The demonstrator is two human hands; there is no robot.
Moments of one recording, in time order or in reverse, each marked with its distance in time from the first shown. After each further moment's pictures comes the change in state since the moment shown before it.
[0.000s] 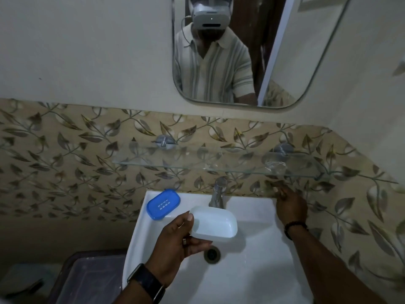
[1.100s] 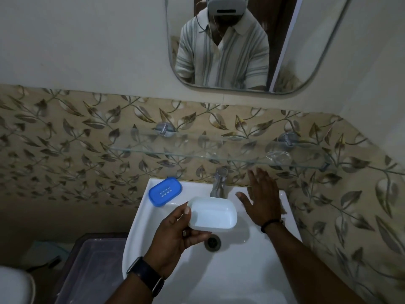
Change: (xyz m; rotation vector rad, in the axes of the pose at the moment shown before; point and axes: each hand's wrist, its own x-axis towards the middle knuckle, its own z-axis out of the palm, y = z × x) left_hand -0.007 -0.020 0.006 -0.026 0.007 0.026; right_hand -0.027 -0.005 0.055 -0.225 -0.154 -0.577
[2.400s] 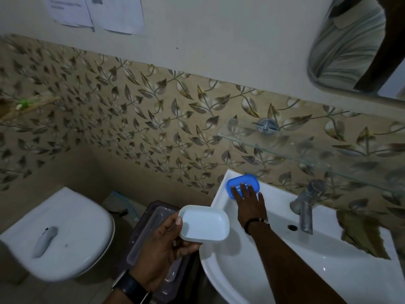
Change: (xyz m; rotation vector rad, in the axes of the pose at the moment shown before) left_hand -0.110 0.038 -0.171 -0.085 0.369 0.113; right_hand 0.005 -0.235 0.135 -0.207 -0.629 -0.243
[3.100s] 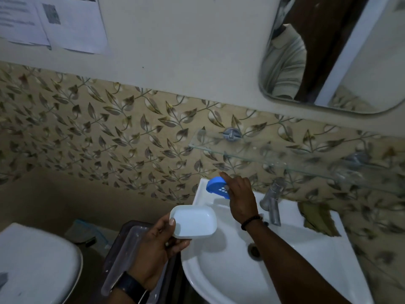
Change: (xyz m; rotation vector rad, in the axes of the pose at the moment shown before) left_hand 0.031 -0.004 0.015 0.035 -0.102 0.051; right_hand -0.046 0.013 -0.086 0.462 0.681 -0.121
